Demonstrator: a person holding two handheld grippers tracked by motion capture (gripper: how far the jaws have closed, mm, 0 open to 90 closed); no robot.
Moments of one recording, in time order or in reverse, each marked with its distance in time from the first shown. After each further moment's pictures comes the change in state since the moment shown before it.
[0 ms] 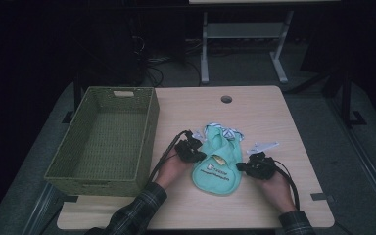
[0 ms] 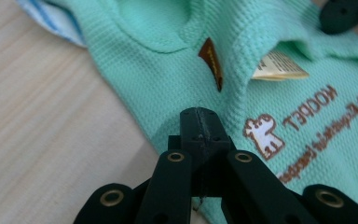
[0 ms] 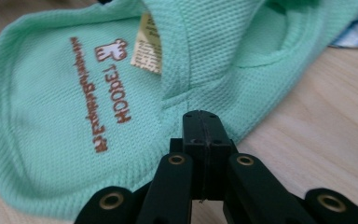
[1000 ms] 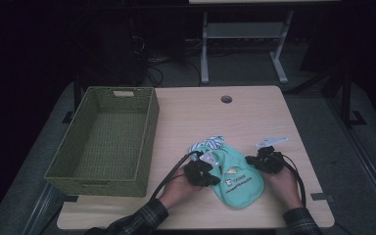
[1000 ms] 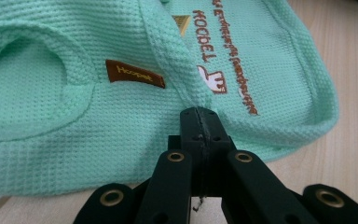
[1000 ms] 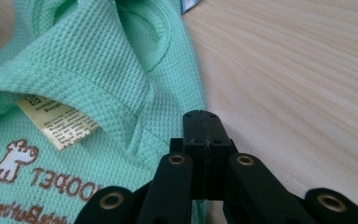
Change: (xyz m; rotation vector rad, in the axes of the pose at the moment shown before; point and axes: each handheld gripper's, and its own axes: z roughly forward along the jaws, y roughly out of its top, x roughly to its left) left arm -0.065 -0.014 0.002 -0.035 -0.228 0.074; right arm -0.030 -0.002 -0.007 -0.008 -0.082 0.031
